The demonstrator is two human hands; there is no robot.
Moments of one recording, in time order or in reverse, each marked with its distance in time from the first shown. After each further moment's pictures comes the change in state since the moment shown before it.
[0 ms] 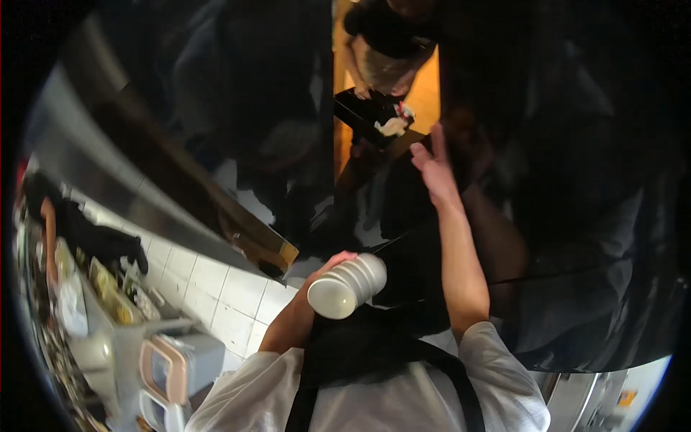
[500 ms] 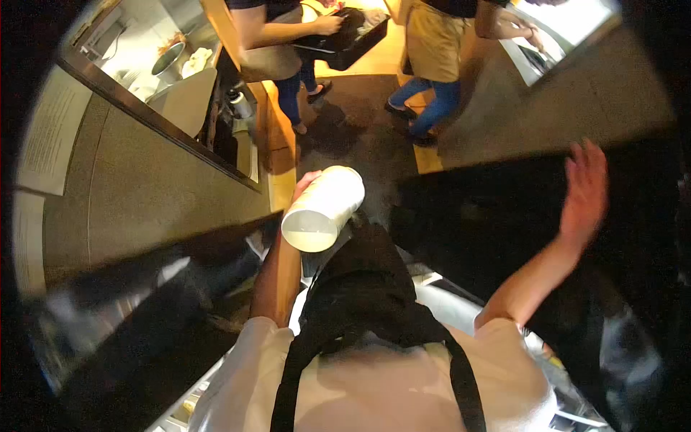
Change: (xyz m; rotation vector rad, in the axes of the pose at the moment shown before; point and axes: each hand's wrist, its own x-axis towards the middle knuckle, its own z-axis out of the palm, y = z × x) left_hand 0.205 0.210 0.024 -0.020 0.025 -0.237; right_hand -0.070 -0.077 -0.209 -0.002 0.759 -0.377
